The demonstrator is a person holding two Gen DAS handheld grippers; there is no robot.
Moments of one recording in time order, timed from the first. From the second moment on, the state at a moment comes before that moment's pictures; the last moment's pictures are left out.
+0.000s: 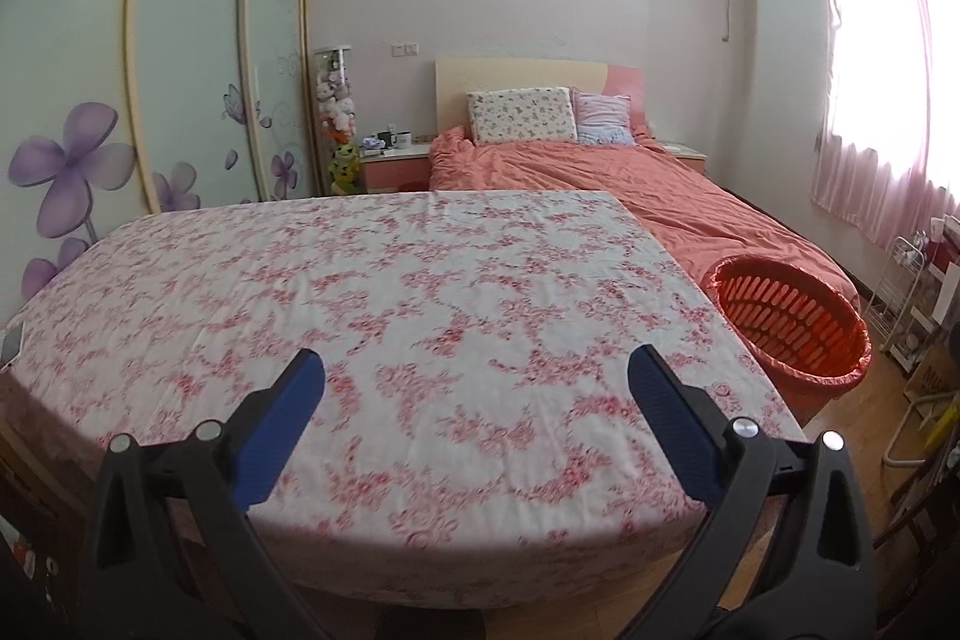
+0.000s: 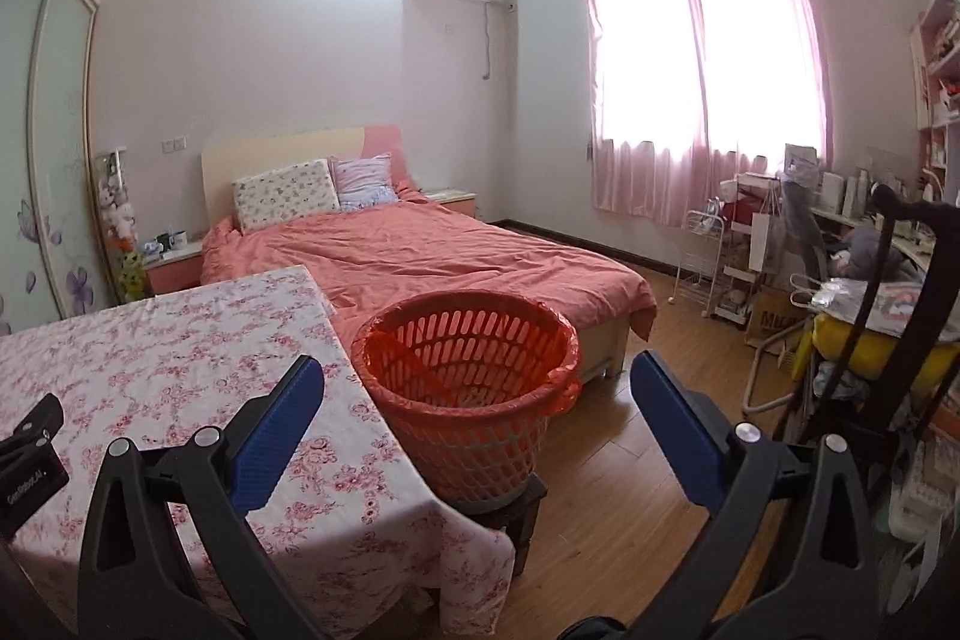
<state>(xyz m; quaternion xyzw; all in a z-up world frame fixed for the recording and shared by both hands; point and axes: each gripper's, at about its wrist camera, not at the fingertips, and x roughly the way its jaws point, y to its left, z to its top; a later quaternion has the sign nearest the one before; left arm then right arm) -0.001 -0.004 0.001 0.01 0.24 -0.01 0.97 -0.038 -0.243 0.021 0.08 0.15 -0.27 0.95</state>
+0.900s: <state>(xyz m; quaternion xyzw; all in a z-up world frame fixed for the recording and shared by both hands) -0.022 -0.009 -0.003 0.01 0.26 -0.03 0.97 -0.043 -0.228 0.007 0.09 0.24 -0.26 0.93</state>
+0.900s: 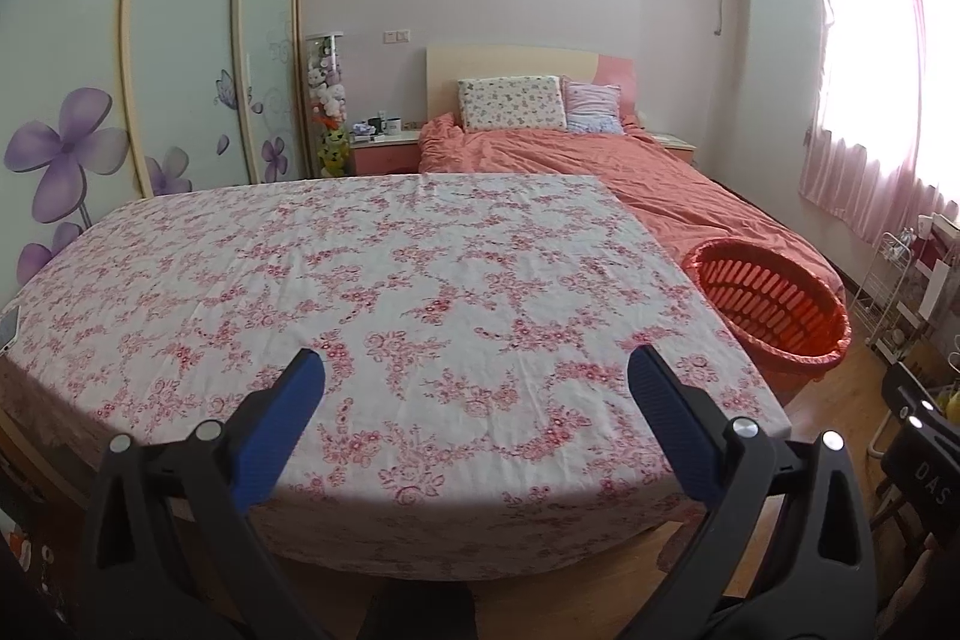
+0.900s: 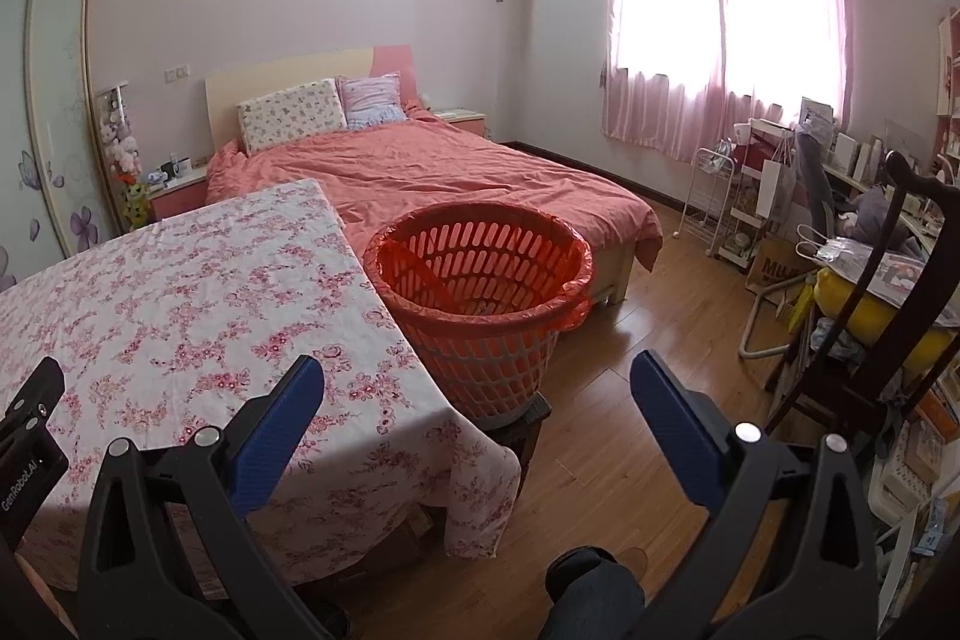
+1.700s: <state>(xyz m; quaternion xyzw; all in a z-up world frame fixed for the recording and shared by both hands) -0.025 -0.025 0.013 0.03 0.24 -0.03 0.97 -0.044 -0.234 0.017 0.08 0.23 -0.26 0.93</state>
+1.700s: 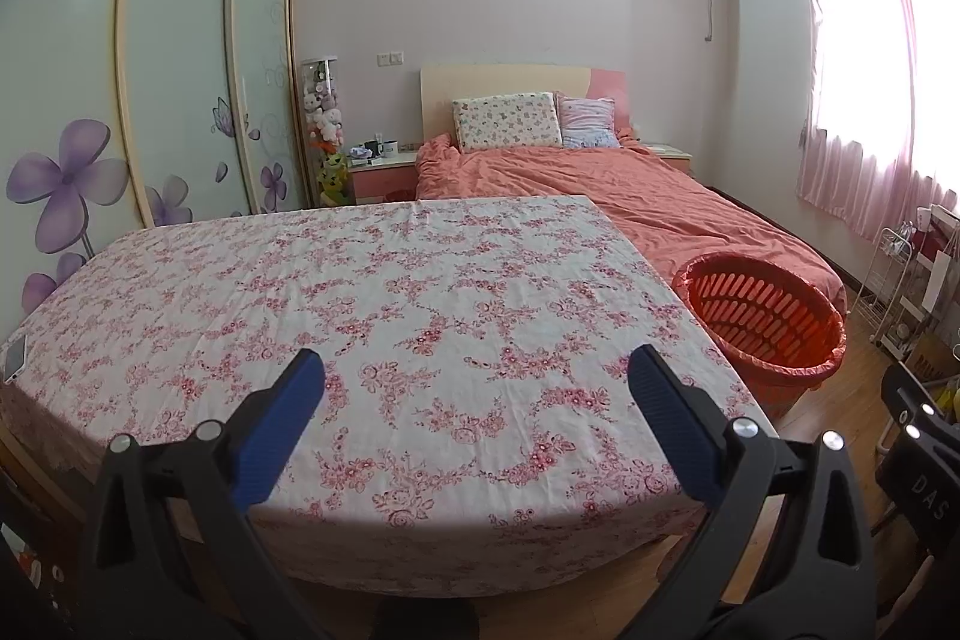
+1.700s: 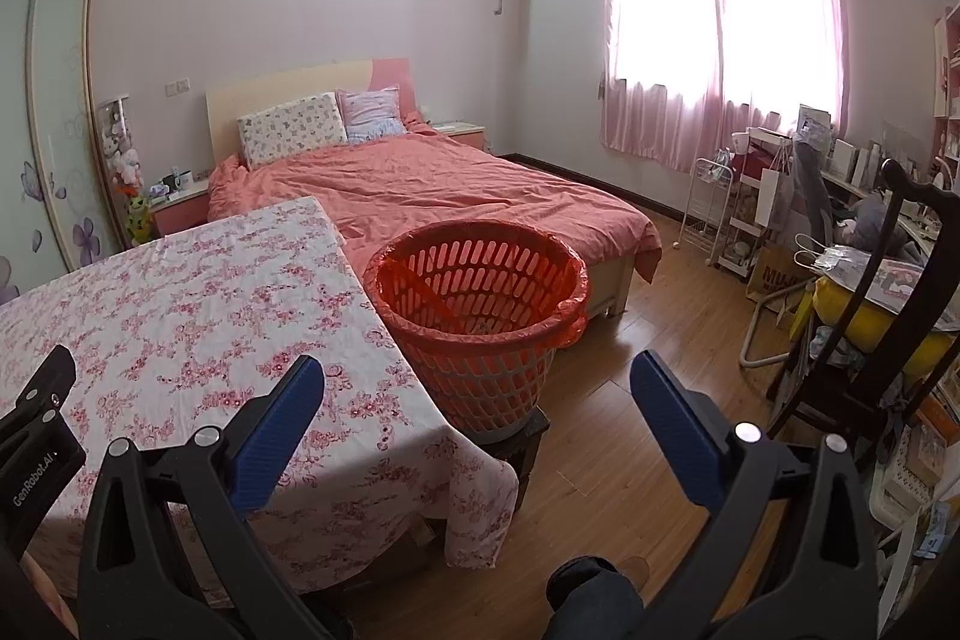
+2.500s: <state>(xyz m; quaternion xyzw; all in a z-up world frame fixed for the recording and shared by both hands) -0.021 -0.022 0.012 0.02 0.24 -0.02 0.97 -0.039 -0.232 0.018 0.08 0.24 -0.25 0.94</state>
